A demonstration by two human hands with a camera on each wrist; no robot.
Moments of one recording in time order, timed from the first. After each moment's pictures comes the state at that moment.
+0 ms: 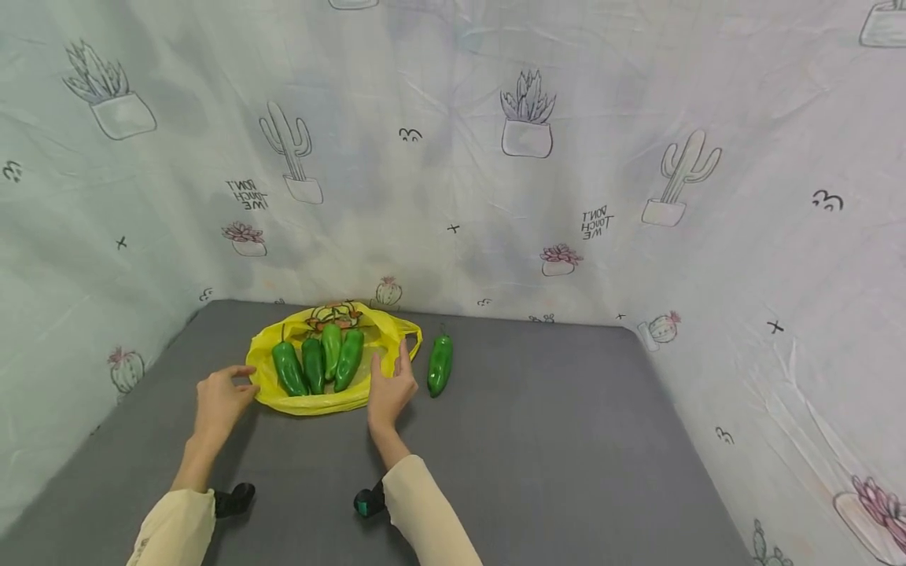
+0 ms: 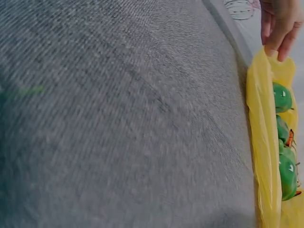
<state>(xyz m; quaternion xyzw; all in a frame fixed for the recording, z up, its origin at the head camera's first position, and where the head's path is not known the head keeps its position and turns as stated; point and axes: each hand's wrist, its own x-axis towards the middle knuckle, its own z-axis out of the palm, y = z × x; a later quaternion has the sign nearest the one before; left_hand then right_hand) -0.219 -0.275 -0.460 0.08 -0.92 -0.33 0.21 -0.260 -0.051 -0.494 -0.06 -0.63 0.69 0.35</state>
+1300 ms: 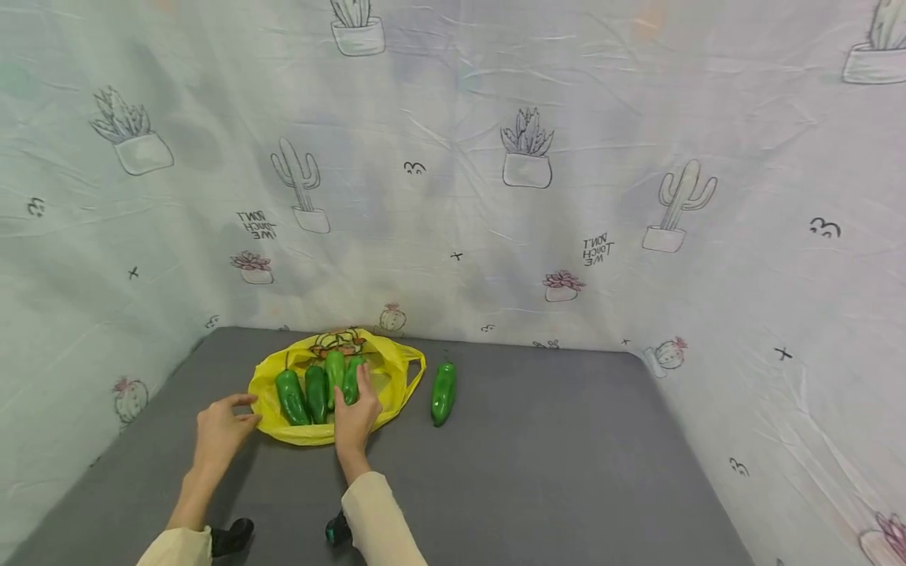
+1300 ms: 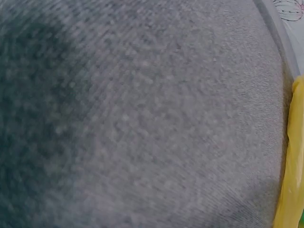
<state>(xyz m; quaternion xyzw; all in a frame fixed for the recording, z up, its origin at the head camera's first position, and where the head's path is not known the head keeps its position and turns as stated) -0.214 -0.273 -0.460 0.08 -0.91 -0.34 0.22 -0.271 -0.106 -0.509 0.05 -0.70 0.62 0.34</state>
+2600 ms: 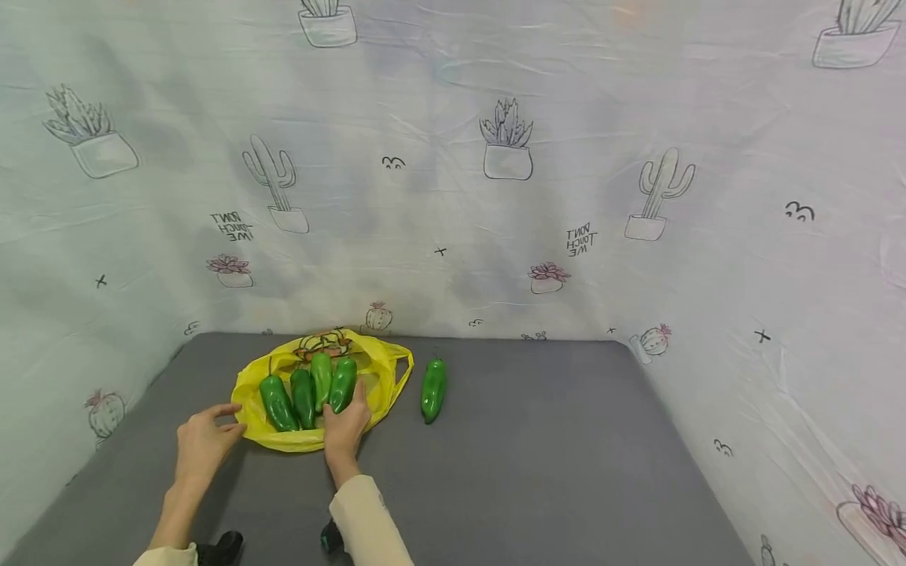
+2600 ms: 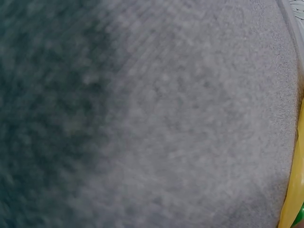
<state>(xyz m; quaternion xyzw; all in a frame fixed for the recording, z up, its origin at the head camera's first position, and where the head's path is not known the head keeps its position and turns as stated) -0.214 -0.272 -0.463 0.11 -0.91 -0.35 0.19 -0.271 -0.109 -0.522 -0.07 -0.77 0.58 0.27</state>
